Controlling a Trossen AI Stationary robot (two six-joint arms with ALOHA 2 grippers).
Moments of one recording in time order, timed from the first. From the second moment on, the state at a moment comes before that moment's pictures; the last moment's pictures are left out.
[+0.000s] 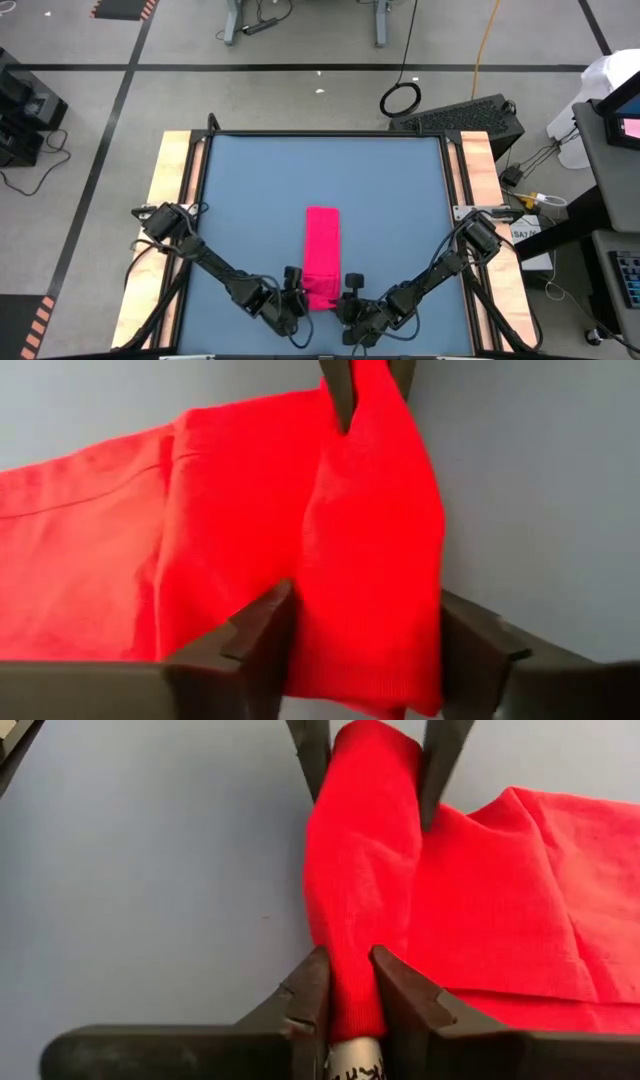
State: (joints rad) left arm -0.64 2.01 1.16 -0.18 -0.45 -0.28; right arm 0.69 2.14 1.18 0.10 0.62 0.49
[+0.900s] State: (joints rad) left arm -0.60 2.00 1.16 -0.18 -0.24 -0.66; right arm 0.81 2.17 1.18 0.23 0.93 0.34
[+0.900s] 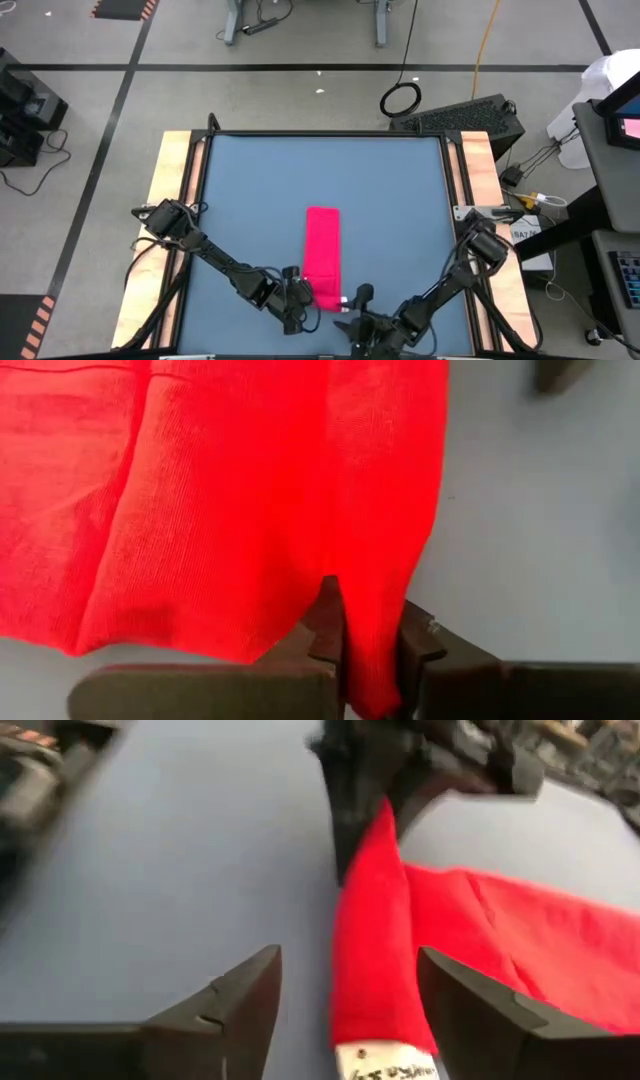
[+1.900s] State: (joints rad) left arm -0.67 1.88 1.15 -0.29 -0.29 -0.59; right arm 0.66 2.15 1.18 0.18 0.56 0.56
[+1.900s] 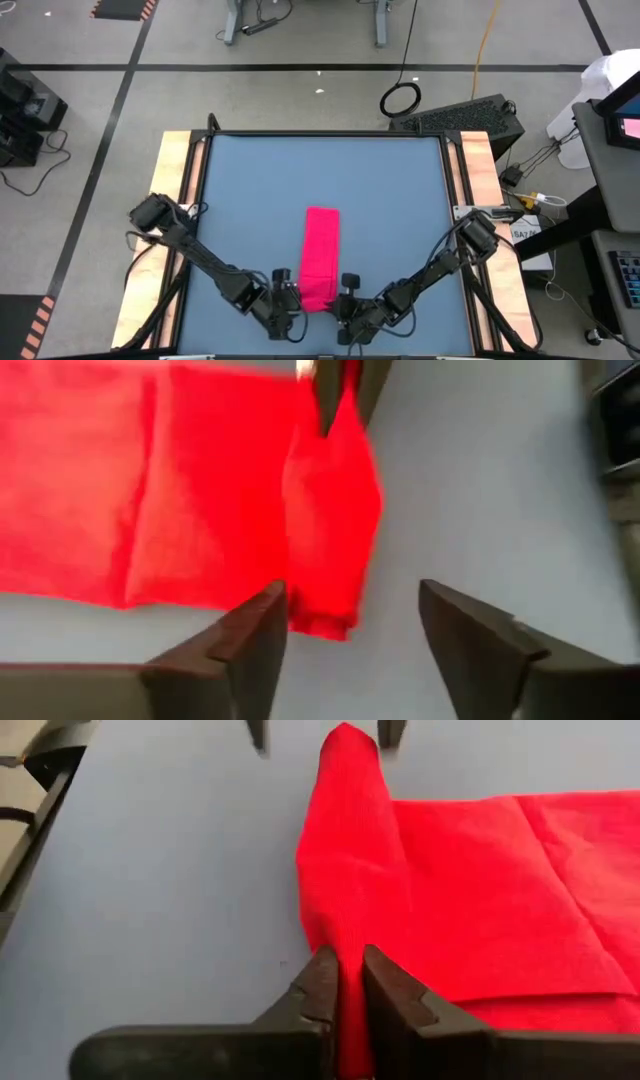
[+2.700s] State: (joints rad) left arm -0.80 2.06 1.16 -0.11 -0.70 -0.29; right arm 0.58 2.10 1.18 0.15 0.31 0.64
